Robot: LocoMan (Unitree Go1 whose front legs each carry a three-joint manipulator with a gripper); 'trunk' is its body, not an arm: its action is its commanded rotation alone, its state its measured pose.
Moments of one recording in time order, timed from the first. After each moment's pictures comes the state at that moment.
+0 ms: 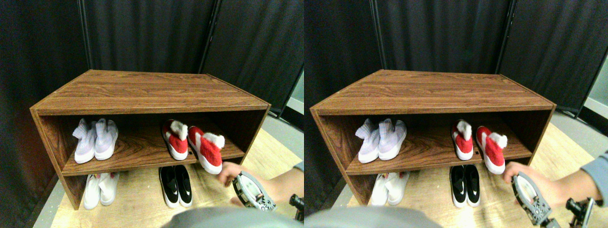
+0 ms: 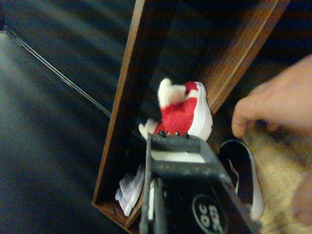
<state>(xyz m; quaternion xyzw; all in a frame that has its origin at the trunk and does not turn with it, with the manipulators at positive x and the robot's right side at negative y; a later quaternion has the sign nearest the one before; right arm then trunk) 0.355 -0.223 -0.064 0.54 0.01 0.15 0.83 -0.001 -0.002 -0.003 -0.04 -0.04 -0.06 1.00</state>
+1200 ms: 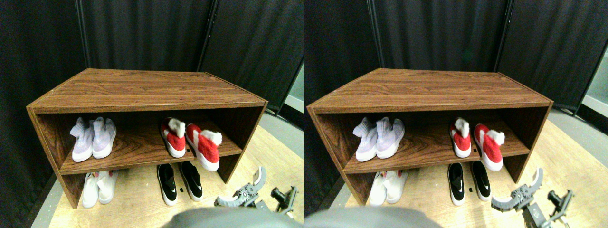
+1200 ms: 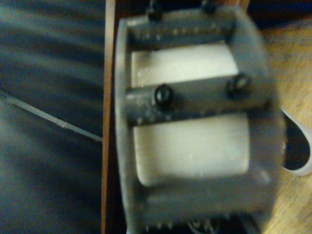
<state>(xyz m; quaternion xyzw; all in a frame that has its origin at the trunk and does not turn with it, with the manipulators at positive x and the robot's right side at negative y) 0.378 -0.210 -0.067 0.57 -0.01 0.08 0.82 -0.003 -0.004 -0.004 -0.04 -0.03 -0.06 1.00</state>
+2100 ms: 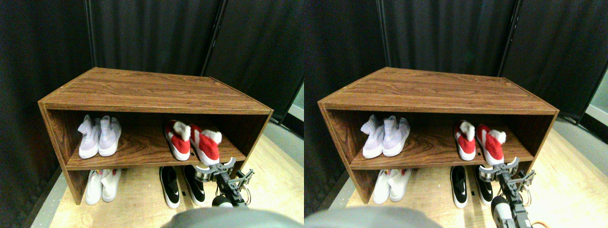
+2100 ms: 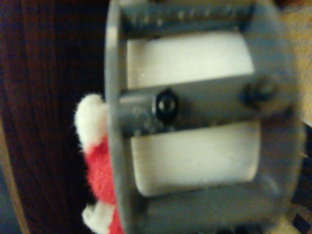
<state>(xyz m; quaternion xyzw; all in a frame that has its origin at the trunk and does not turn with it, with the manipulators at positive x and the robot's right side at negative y) 0.458 -0.216 -0.109 0.60 0.00 -0.01 0.80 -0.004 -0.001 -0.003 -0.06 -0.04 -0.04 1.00</state>
